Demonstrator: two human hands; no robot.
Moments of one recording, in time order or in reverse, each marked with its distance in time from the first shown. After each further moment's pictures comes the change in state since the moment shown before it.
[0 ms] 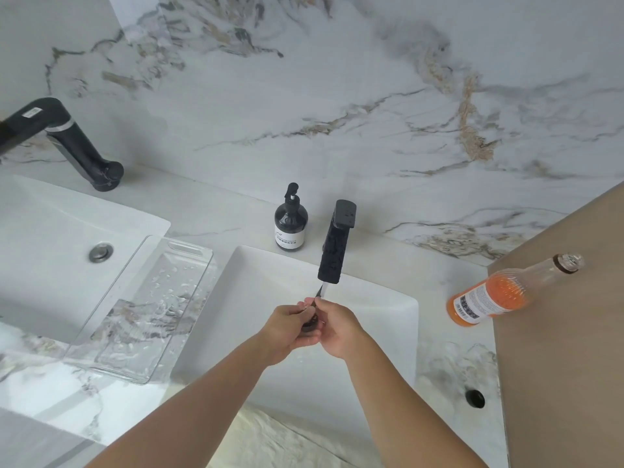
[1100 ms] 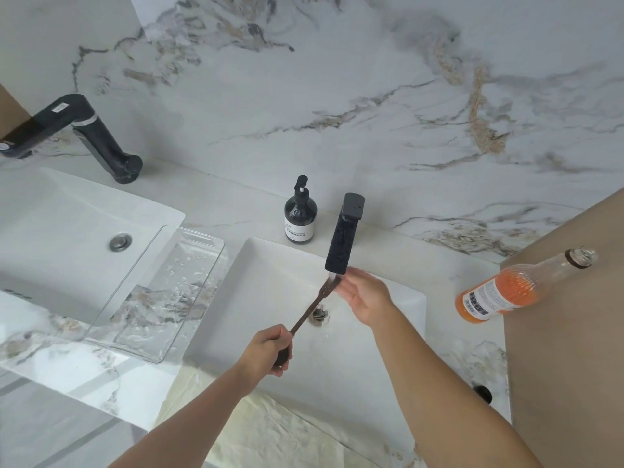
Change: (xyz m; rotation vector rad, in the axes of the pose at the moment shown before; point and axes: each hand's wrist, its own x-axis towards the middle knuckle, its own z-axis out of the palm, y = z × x) left_hand -0.049 -0.044 -0.036 0.248 0.170 0.033; right_hand 0.012 -0.043 -0.022 0.055 0.052 -0.262
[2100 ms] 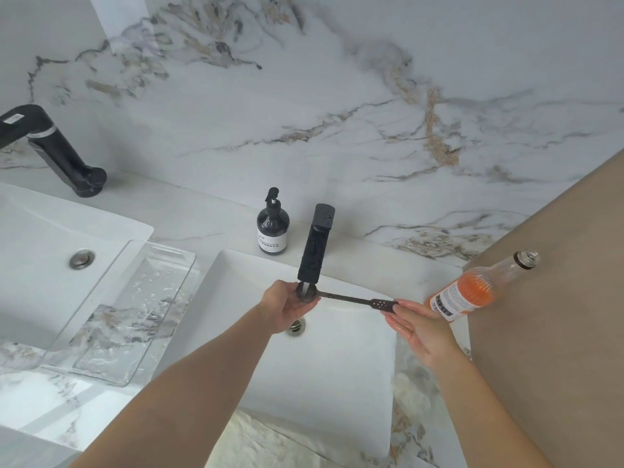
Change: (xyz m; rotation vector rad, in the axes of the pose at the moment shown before) left_hand 0.085 0.088 0.058 -0.771 -0.107 -0.231; right_hand -0.069 -0.058 -0.124 -0.046 0.182 -0.172
